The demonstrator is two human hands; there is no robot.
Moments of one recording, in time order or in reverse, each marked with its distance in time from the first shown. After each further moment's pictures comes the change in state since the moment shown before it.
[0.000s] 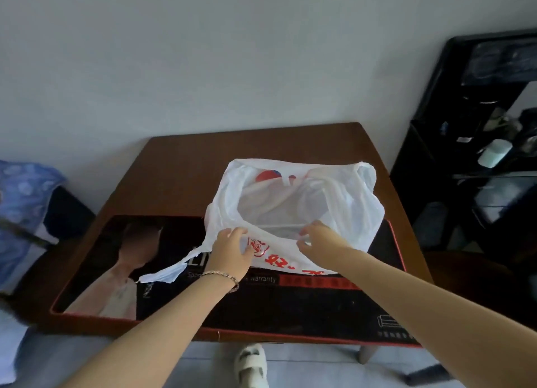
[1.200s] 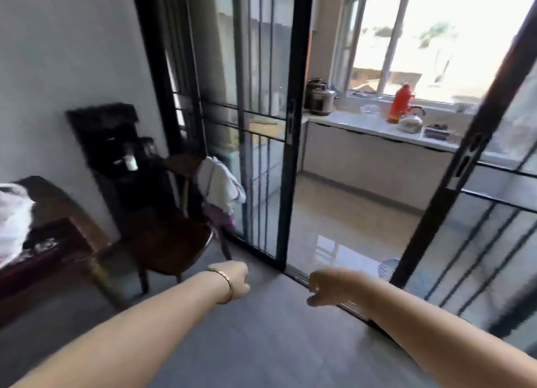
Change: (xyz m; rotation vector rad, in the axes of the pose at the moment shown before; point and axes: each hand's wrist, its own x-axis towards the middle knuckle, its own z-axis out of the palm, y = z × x) left_hand -0.711 0.242 0.190 0.761 -0.577 1.157; right_hand -0.909 0.149 0.127 -0.068 -0.031 0.852
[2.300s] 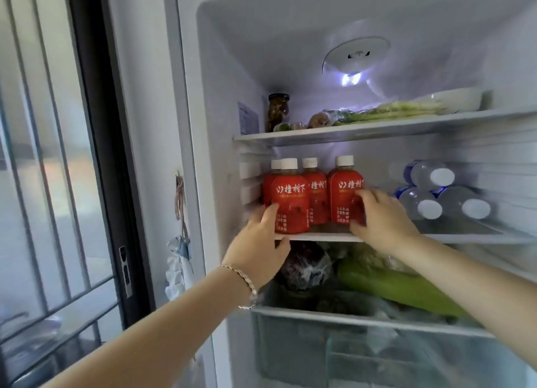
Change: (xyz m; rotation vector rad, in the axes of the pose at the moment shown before) left_hand -0.308 0.992 -0.079 -0.321 0.177 2.132; right_hand -0.780 0.451 0.225 0.083 0.965 2.230
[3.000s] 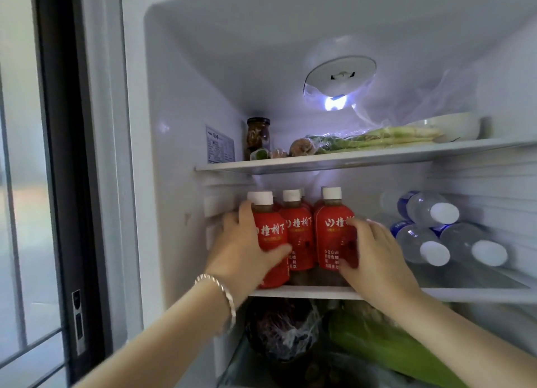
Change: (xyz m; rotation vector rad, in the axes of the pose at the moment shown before) left_hand 0.078 0.008 0.008 -0.138 0.137 -0.122; right_hand 0.023 0.015 0.026 0.109 0.175 -0.007
